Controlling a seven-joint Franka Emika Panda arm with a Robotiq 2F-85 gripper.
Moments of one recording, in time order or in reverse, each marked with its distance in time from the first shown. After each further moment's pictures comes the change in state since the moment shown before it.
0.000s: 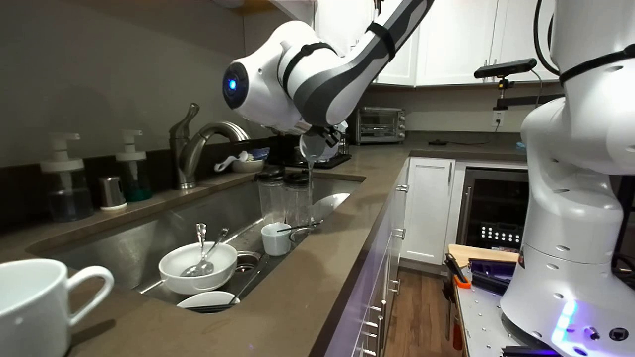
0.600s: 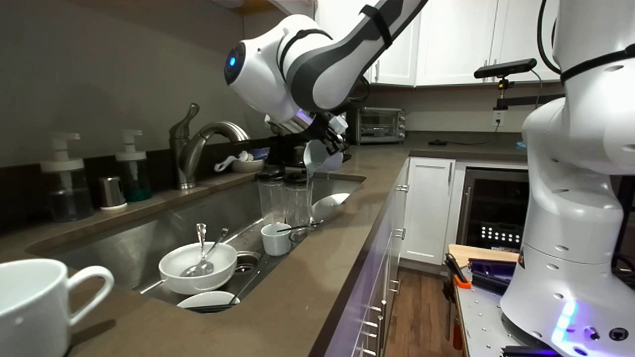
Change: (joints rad) arm -0.020 -0.028 -0.026 0.017 0.220 0.087 0.035
